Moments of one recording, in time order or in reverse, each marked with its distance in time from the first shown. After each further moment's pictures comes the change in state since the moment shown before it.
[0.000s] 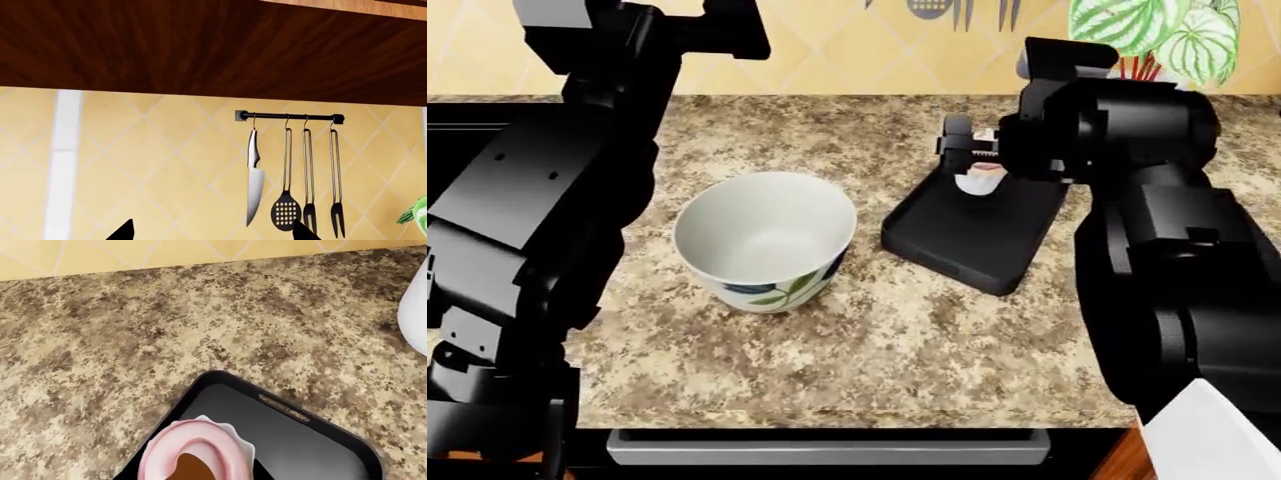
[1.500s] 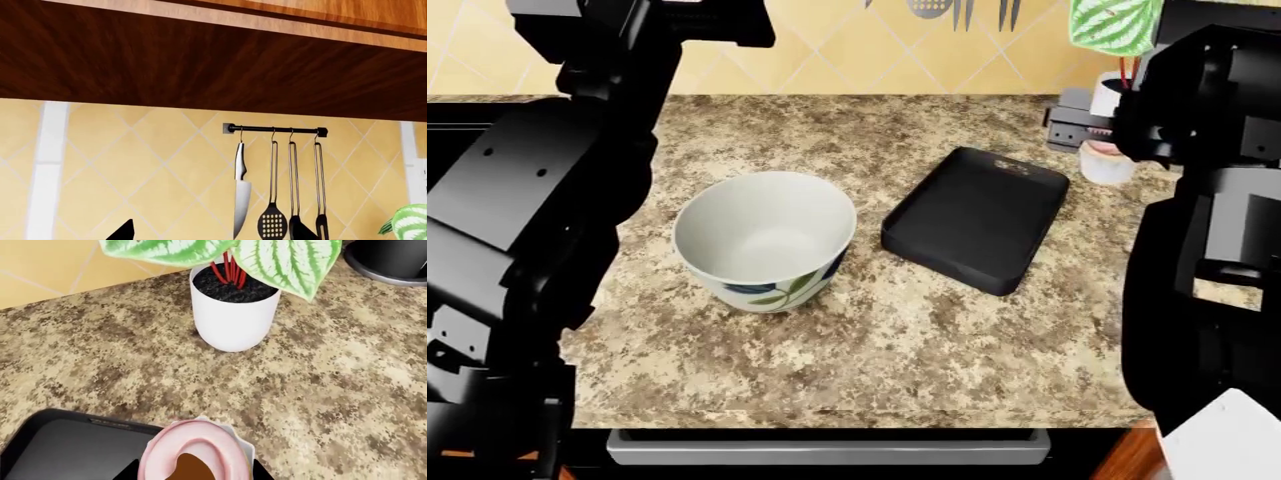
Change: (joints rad) left arm -0.011 -0.007 0.005 0.030 -0.038 0.013 0.006; right arm -0.074 0.085 0.152 -0.501 -0.104 0.391 0.332
